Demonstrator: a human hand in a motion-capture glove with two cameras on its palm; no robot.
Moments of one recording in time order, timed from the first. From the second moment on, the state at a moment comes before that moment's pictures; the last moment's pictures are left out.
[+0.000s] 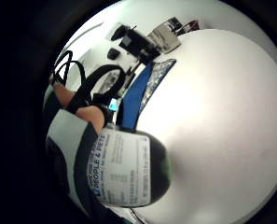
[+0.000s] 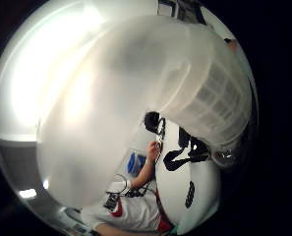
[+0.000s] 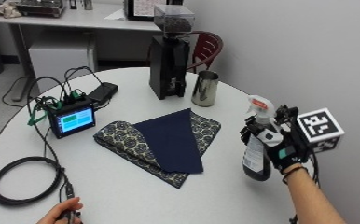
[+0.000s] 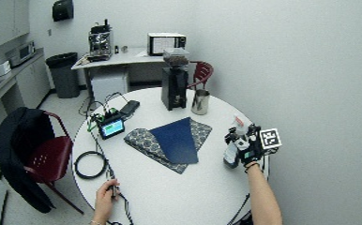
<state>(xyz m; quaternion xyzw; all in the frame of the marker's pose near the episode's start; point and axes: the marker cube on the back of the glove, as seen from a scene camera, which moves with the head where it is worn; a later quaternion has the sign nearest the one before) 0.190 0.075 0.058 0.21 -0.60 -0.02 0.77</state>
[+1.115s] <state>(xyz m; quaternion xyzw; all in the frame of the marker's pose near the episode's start) 0.145 0.043 -0.003 0.10 -0.43 -0.03 0.90</state>
